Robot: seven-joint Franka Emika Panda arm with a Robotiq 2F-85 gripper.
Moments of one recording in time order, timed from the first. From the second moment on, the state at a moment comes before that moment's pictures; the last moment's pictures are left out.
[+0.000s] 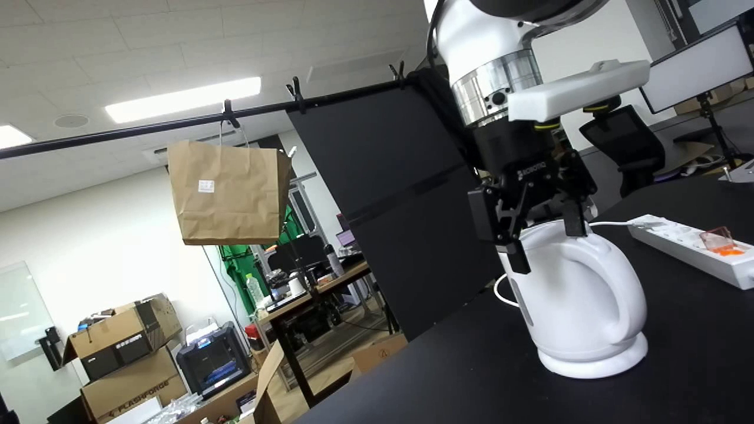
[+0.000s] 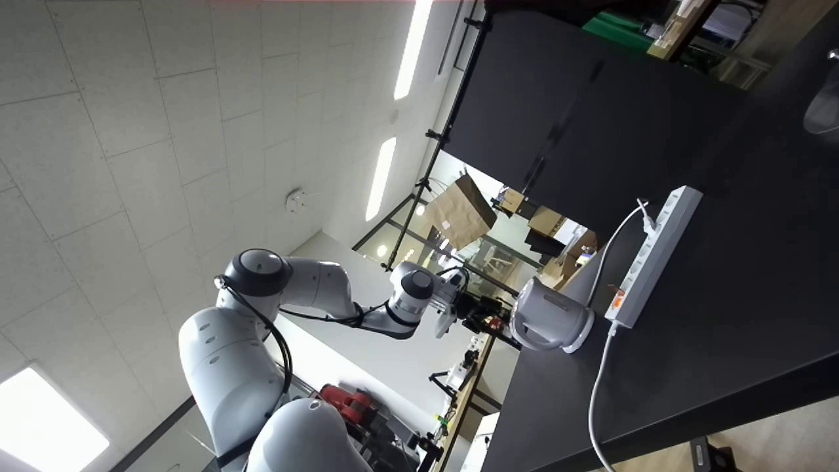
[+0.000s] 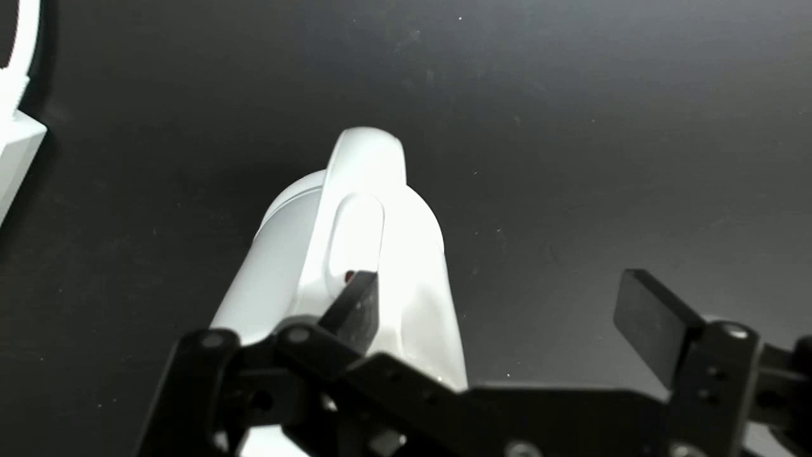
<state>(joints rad) 0.28 0.37 0.10 -2.04 -0.03 2.53 0.44</state>
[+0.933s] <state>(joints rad) 0.29 0.41 0.06 -2.03 -0.04 2.52 0.44</state>
